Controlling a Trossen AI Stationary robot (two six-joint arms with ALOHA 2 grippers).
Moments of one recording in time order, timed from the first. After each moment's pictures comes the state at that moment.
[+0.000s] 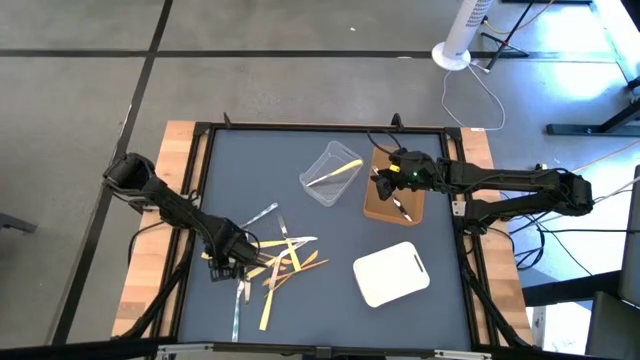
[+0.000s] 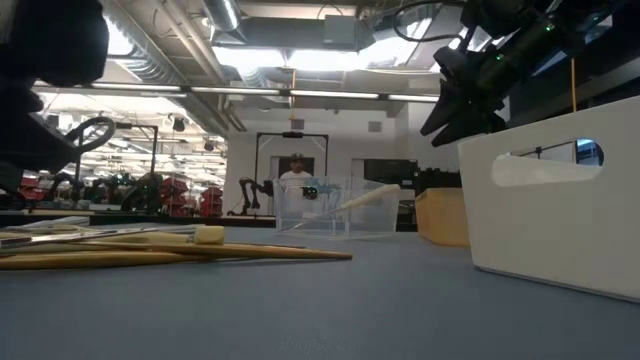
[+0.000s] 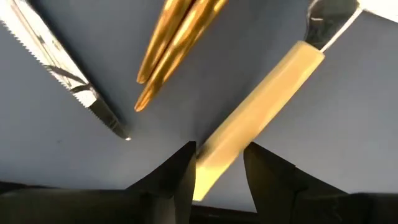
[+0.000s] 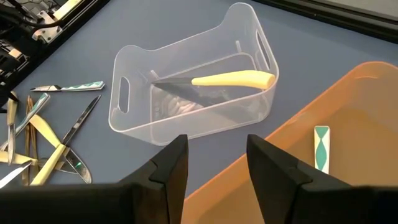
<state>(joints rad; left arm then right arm) -0.48 1.49 0.68 -0.95 0.25 -0.75 -0.23 1.08 0.68 -0.27 0.16 0.59</state>
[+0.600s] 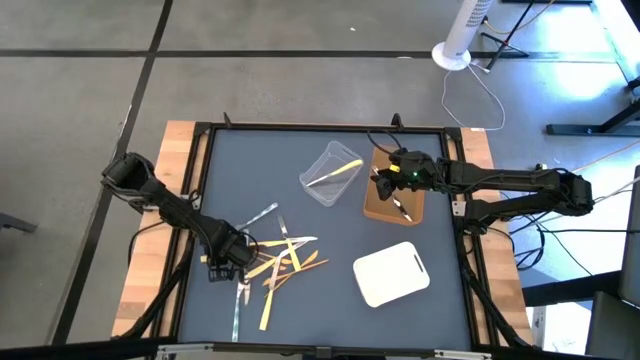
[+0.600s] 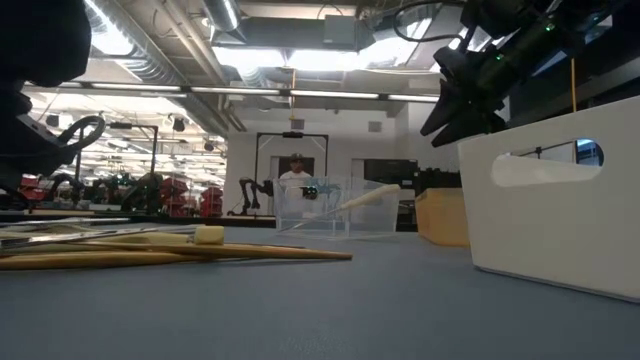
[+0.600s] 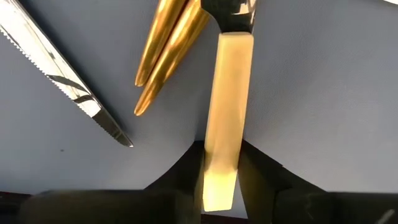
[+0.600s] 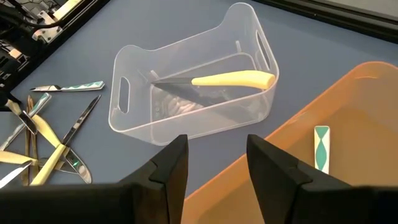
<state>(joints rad) -0.51 1.49 0.65 -0.91 0.22 -0.75 -0.23 1.08 0.68 -0.27 0.16 0.59</state>
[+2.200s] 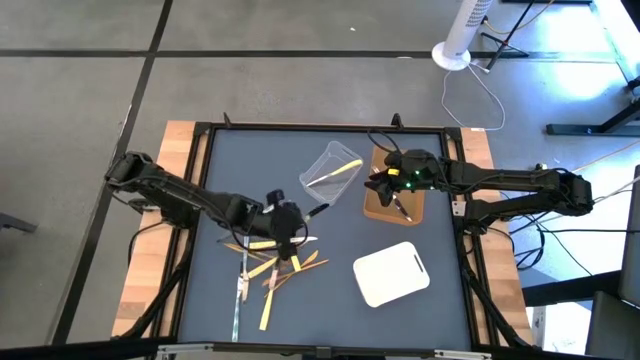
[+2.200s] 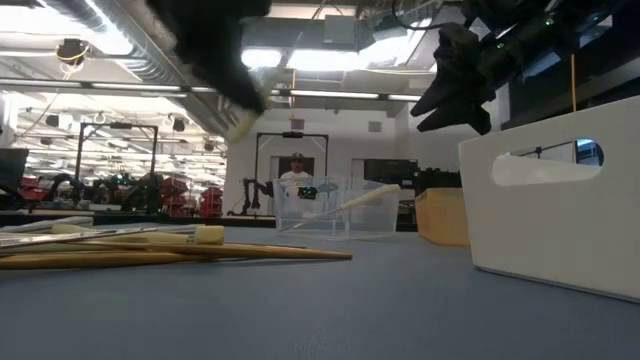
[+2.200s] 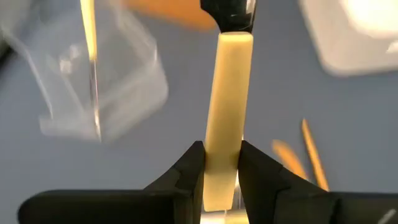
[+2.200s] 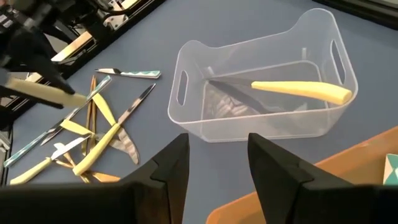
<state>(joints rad) -0.27 1.49 1.05 -0.46 -0.46 -0.38 -0.23 1.08 0.68 -0.17 -0.02 0.49</state>
